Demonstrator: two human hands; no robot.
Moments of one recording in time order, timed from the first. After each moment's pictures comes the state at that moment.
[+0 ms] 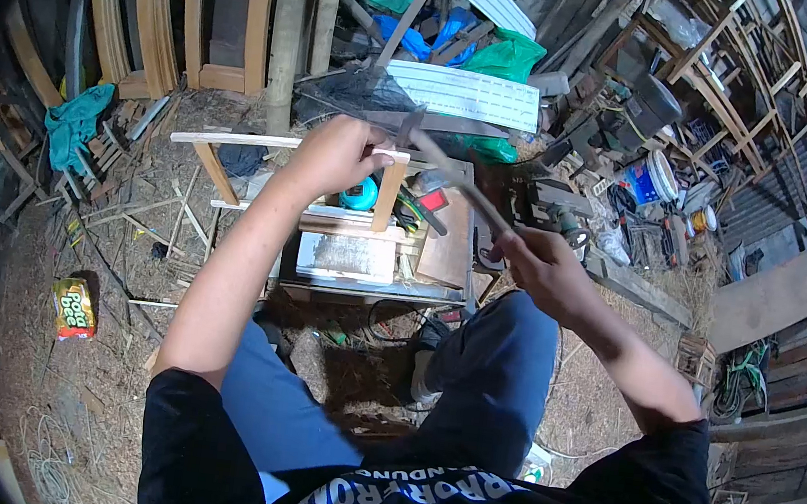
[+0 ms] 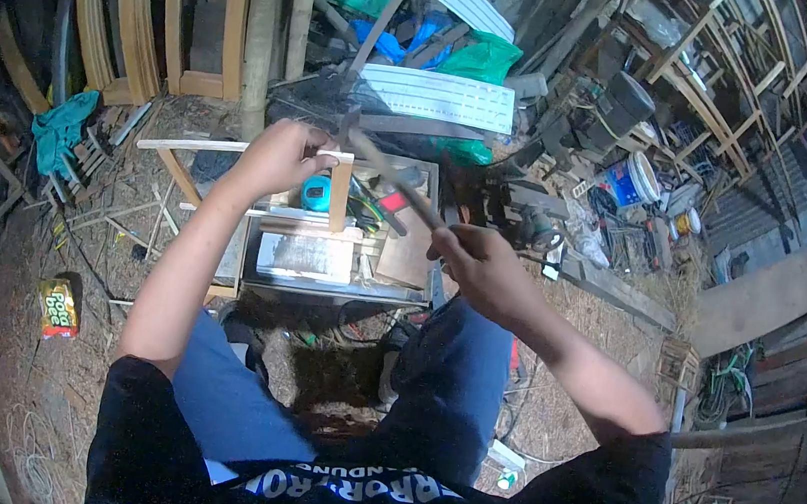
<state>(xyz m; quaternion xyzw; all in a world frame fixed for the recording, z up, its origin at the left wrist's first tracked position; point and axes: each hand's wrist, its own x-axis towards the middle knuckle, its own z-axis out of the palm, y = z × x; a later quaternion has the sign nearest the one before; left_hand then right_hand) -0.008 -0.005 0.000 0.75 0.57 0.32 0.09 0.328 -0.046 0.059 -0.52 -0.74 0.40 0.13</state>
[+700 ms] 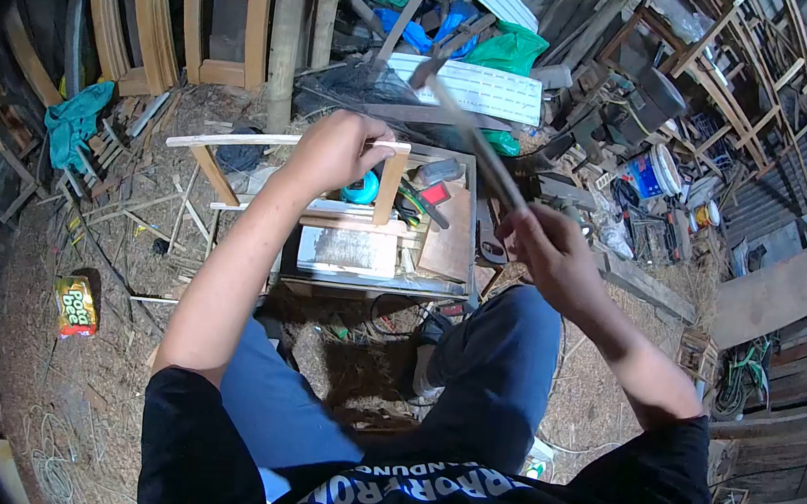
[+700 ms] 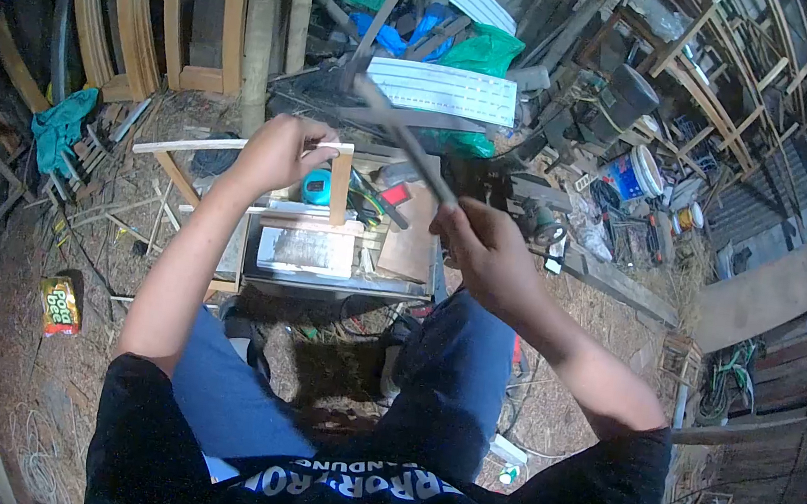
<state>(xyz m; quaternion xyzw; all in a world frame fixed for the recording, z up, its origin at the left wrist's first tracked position) -0.006 -0.006 -0.011 0.75 0.55 0.36 0.05 0.318 -0.052 0.066 -0.49 -0.73 0.42 0.22</state>
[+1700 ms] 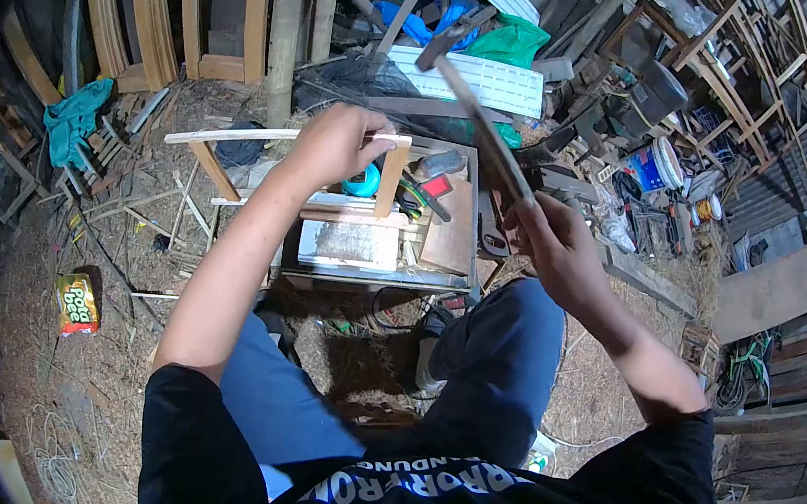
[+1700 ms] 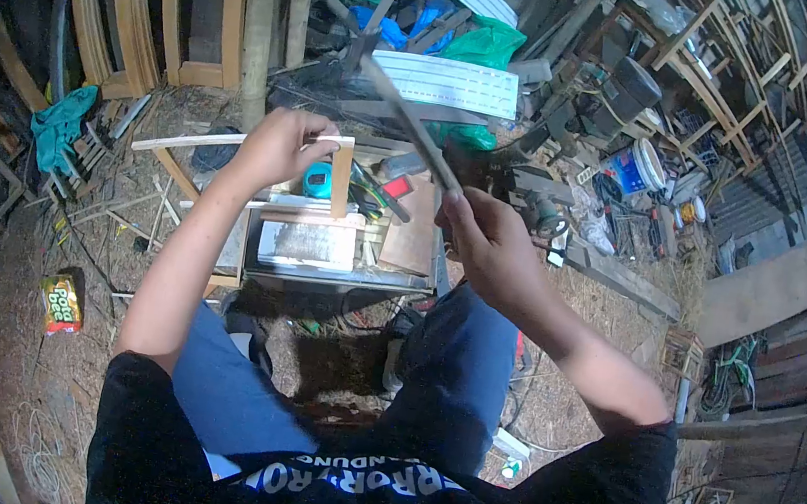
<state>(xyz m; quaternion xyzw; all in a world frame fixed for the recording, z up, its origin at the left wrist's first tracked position) -0.005 -0.009 -0.011 0.75 0.56 0.36 0.07 0.317 -0.051 0.057 -0.47 -0.75 0.40 0.25</state>
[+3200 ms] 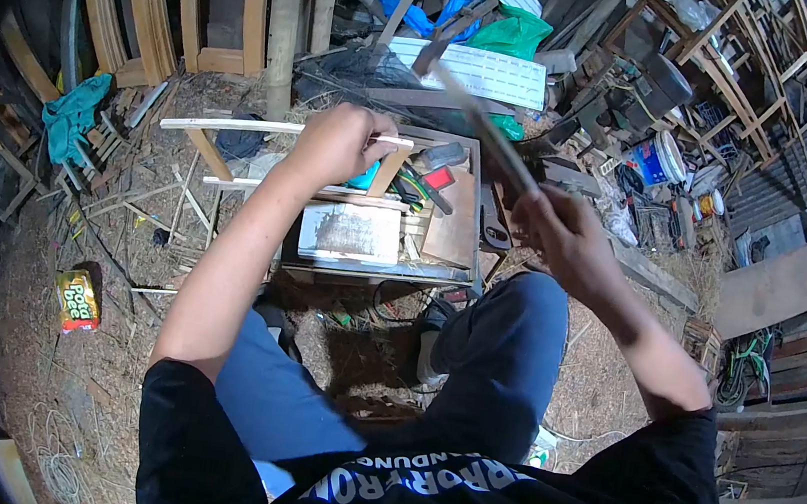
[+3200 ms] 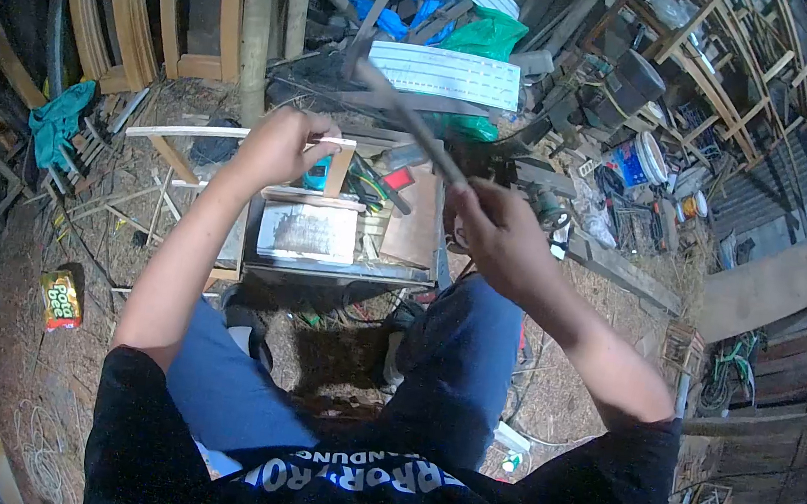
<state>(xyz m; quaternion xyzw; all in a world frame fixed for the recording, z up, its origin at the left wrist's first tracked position) -0.002 -0.010 -0.016 0.76 0.57 0.30 0.07 0.323 -0.041 0.065 -0.47 -0.77 0.38 0.22</state>
